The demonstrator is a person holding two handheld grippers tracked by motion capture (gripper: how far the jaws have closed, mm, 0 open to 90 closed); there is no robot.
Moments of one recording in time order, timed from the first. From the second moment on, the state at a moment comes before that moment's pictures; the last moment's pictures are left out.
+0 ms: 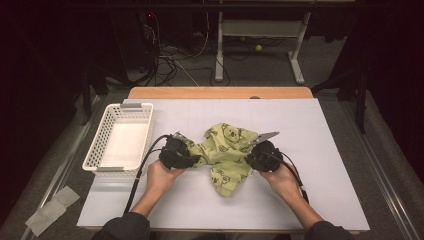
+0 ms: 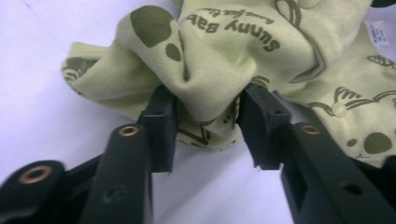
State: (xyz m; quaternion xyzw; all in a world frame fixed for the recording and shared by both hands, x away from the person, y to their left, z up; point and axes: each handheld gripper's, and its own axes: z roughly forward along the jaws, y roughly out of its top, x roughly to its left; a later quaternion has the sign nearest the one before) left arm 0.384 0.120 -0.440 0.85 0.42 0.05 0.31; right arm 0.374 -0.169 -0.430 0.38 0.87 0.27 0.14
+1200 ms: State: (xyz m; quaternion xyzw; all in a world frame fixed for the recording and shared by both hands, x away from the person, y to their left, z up) left arm 0.356 0.145 -0.401 0.85 0.40 0.07 0.33; right arm 0.366 -0.150 -0.424 0.37 0.86 0.31 0.15
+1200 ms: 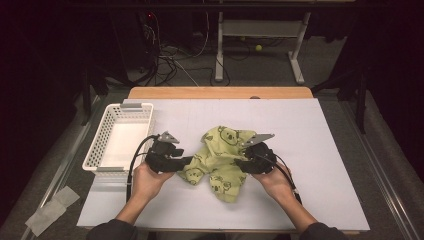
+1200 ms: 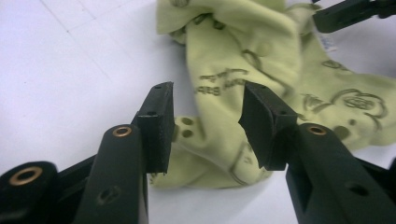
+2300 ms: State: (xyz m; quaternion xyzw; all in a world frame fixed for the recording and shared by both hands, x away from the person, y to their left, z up) left arm 0.383 0.115 -0.445 0.88 0.39 0.04 0.27; right arm 0.417 -0.143 -0.418 0.38 0.86 0.29 0.18
